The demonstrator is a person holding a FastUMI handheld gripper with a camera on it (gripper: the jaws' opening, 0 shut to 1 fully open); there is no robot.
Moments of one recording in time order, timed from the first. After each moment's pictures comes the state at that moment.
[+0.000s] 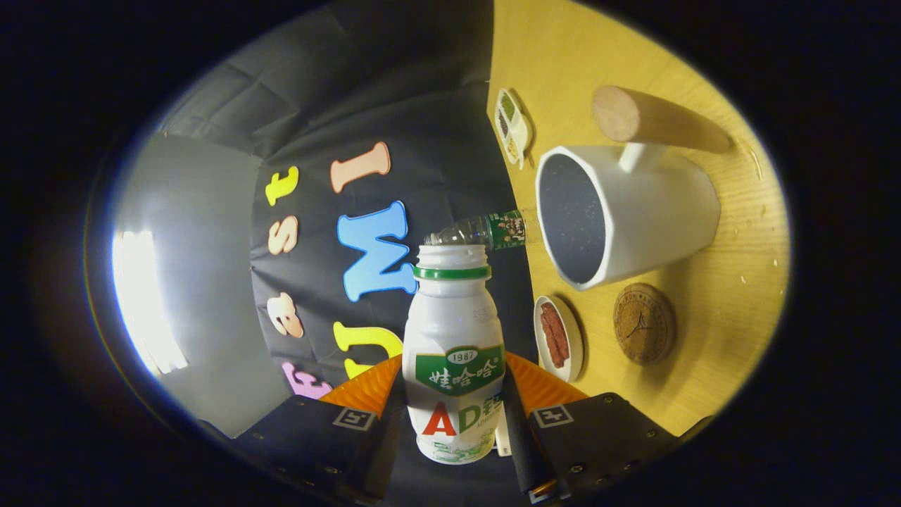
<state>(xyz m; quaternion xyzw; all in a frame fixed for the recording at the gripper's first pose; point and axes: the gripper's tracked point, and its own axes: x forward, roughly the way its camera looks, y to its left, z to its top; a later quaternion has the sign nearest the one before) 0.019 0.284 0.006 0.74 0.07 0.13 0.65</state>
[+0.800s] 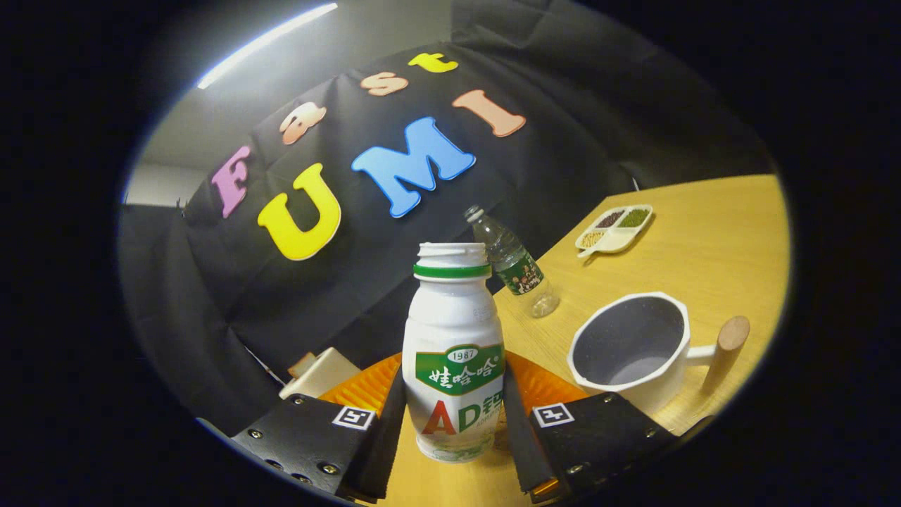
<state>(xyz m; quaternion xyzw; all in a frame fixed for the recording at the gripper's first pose) 0.039 0.297 -0.031 0.29 0.08 0.11 0.95</state>
